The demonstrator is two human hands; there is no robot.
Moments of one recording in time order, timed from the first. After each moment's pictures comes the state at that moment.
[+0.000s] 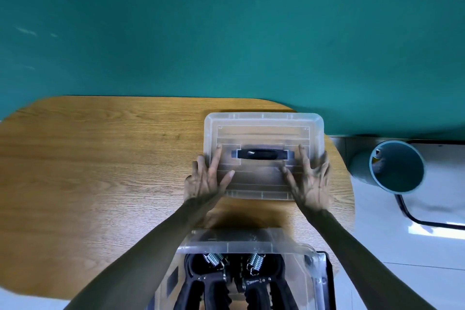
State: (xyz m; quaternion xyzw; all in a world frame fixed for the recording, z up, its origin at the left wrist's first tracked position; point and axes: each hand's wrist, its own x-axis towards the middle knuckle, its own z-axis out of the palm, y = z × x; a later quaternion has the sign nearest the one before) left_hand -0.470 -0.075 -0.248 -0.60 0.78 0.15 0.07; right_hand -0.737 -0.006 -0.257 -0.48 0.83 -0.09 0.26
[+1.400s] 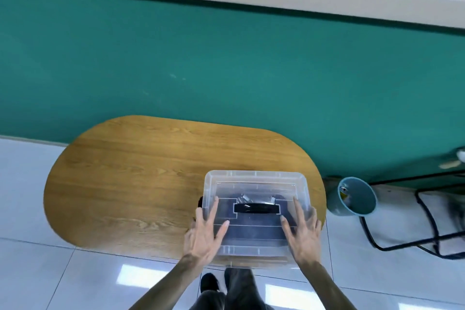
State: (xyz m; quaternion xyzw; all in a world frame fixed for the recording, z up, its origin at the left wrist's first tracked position) left_hand -0.329 0.164 -0.062 -0.62 0.75 0.21 0.05; right_hand -0.598 0.222 -0.070 -0.48 0.84 -0.14 0.21
